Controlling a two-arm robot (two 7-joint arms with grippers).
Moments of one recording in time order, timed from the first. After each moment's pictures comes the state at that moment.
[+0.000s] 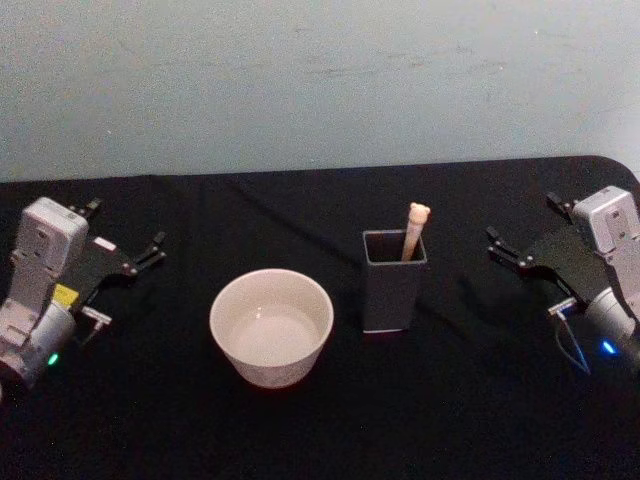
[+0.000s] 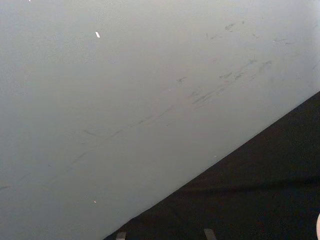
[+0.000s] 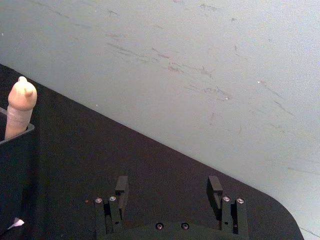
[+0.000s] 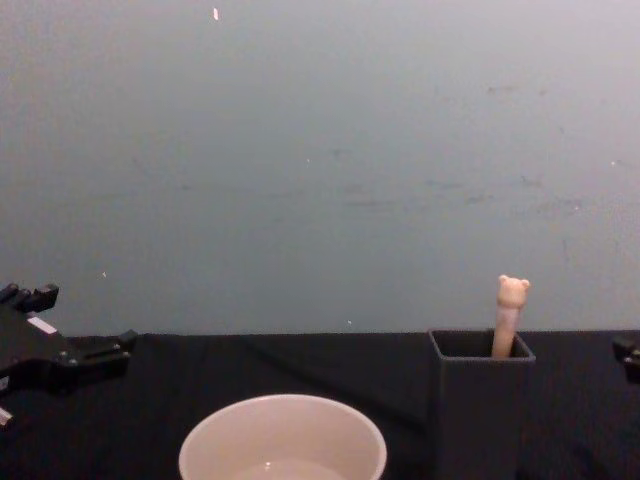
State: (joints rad) left arm -0.20 0.60 0.45 -1.41 -0.25 -0.12 0.03; right arm 0.20 0.60 -0.45 -1.41 0.25 -0.12 -0.03
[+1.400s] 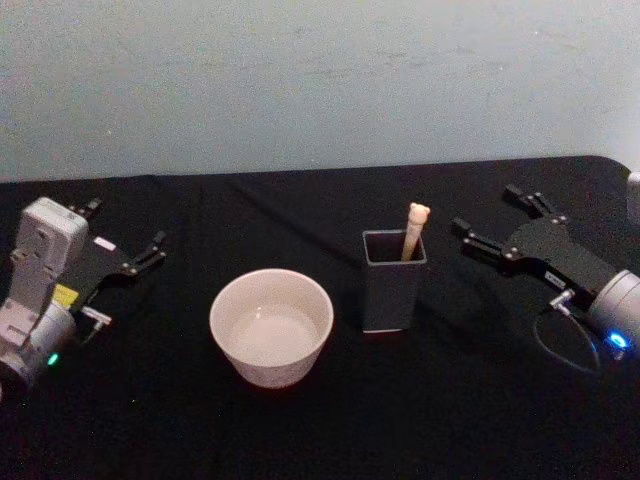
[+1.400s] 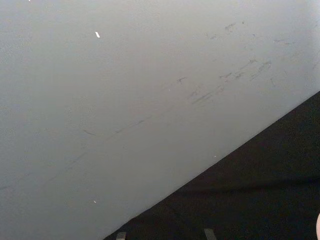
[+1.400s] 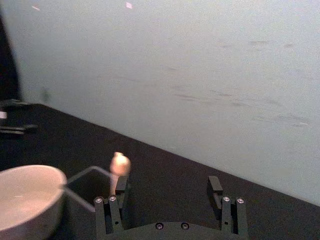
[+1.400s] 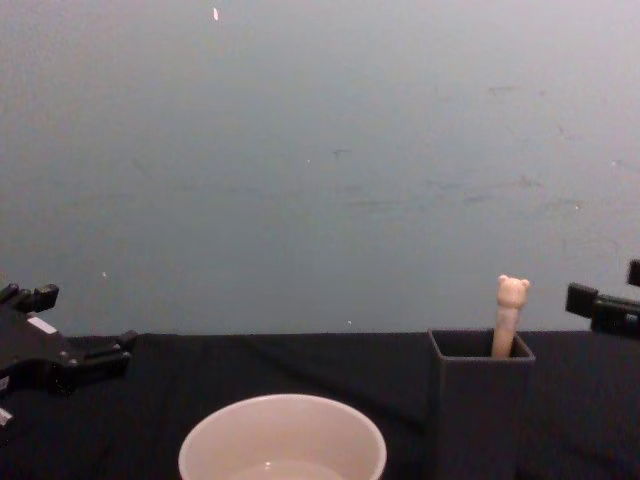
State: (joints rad) left arm -0.20 0.60 0.45 -1.41 -0.25 -0.12 0.03; right arm 0.16 0.60 -0.35 -1.49 0.56 -0.12 0.37
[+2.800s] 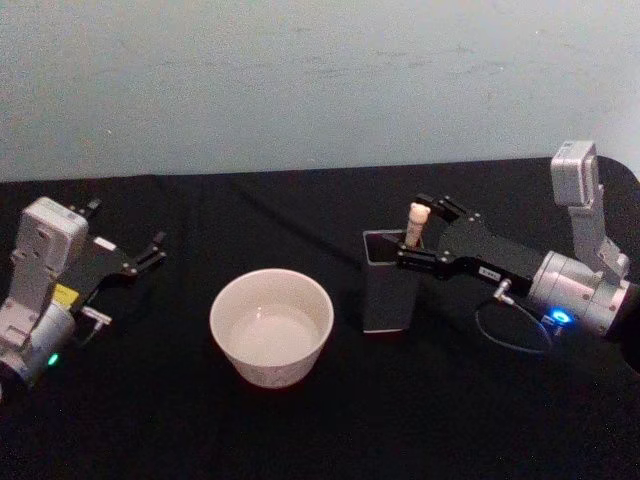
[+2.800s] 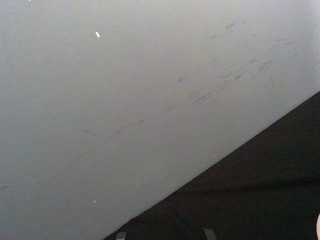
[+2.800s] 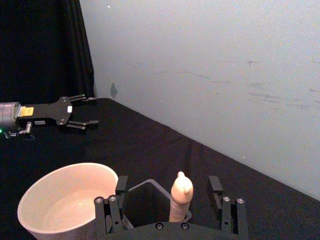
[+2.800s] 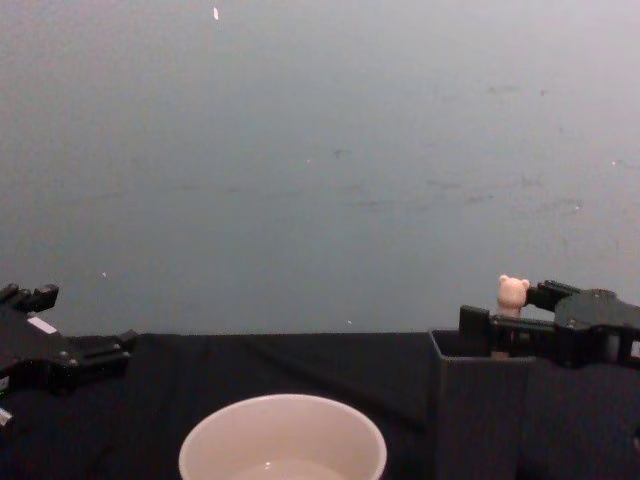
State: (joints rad) left arm -0.20 0.60 0.45 -1.41 -0.25 -0.12 0.03; right arm 0.39 0.48 -0.45 -1.22 0.57 -0.11 0.71
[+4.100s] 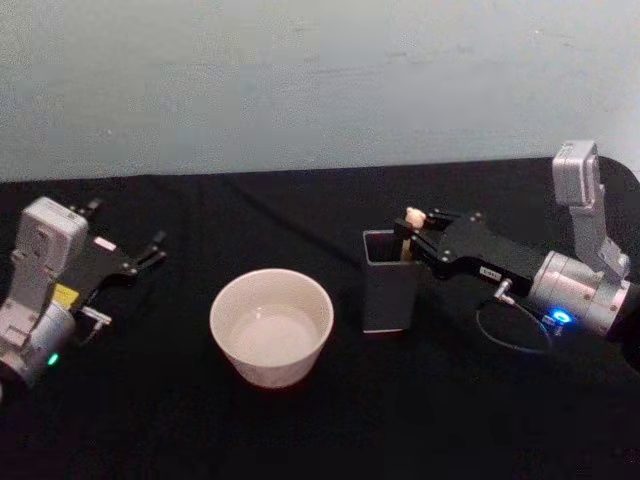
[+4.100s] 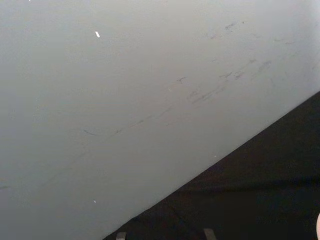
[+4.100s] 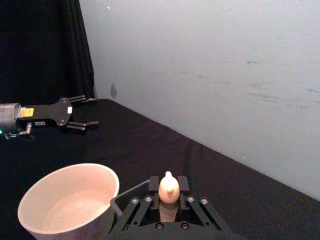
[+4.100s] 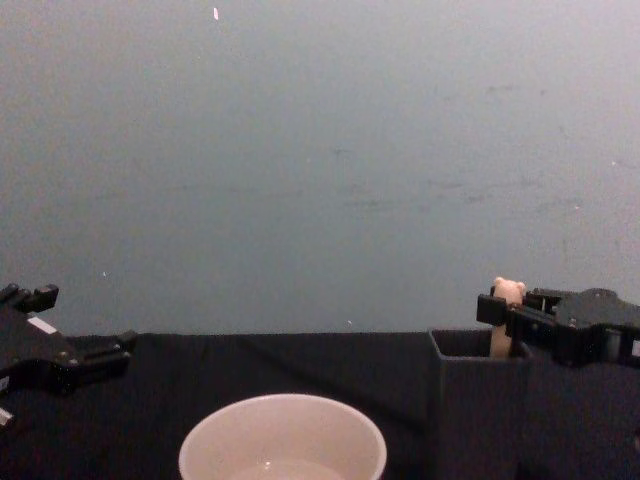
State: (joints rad) left arm -0.20 0.60 0.45 -1.41 -0.25 -0.12 0.03; right arm 0.39 0.48 -0.45 -1.22 0.57 -0.11 0.72
